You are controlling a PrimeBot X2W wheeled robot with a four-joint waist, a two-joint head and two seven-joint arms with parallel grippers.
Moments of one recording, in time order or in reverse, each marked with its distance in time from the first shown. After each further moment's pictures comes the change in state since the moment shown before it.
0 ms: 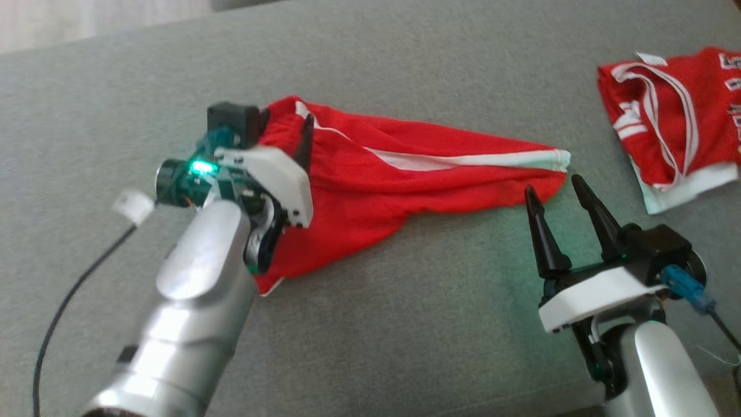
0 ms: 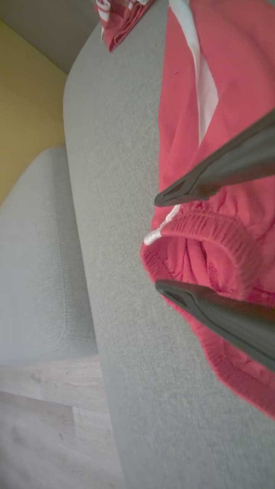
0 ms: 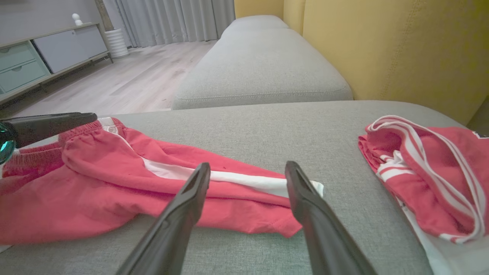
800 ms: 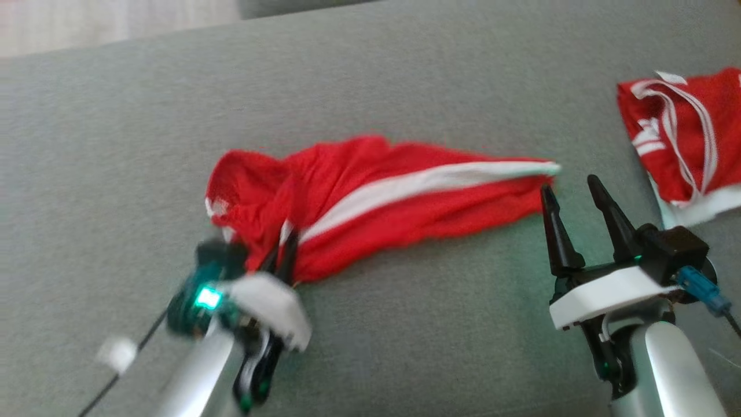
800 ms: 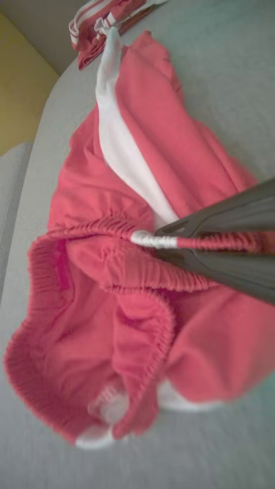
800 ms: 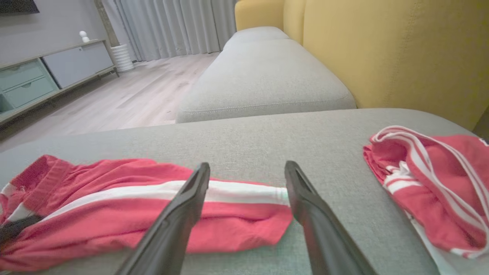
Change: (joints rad) left arm 0.379 0.078 -0.061 -0.277 -0.182 0.031 -0.054; right arm -0.001 0.002 -0.037 0.020 0.027 0.000 -0.021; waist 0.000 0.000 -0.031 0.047
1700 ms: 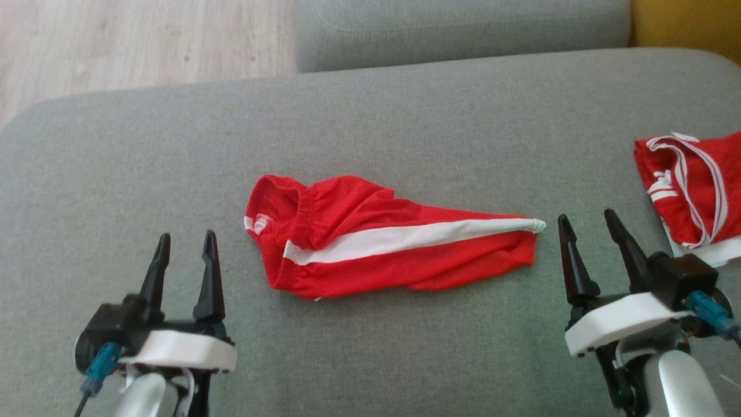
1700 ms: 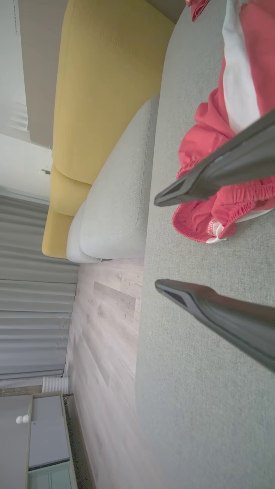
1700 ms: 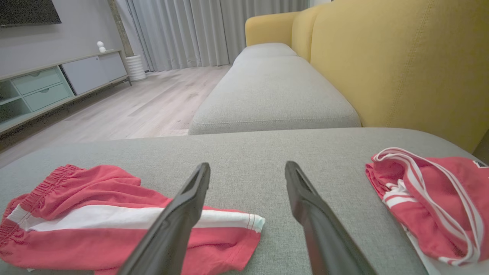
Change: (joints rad) left arm 0.218 0.118 0.174 -0.158 0.065 0.008 -0.402; right arm 0.084 0.002 -0.057 -0.016 -0.017 0.000 0.034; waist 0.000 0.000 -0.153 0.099
